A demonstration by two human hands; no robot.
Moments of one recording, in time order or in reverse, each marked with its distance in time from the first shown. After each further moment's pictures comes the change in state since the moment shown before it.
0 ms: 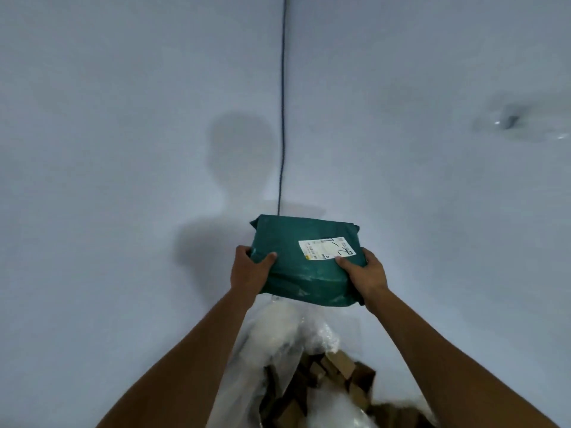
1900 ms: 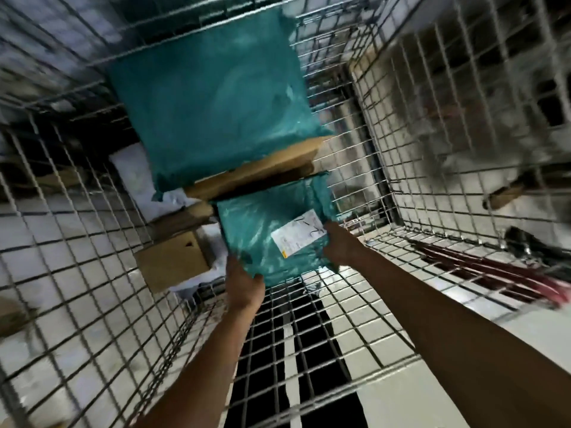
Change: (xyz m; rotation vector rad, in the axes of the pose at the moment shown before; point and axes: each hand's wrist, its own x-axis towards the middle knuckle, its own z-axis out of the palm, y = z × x) left_hand -0.565 -0.655 0.572 0.819 -1.202 -0.331; right_hand -0.324 0.830 -0.530 -0.272 0.108 1.179
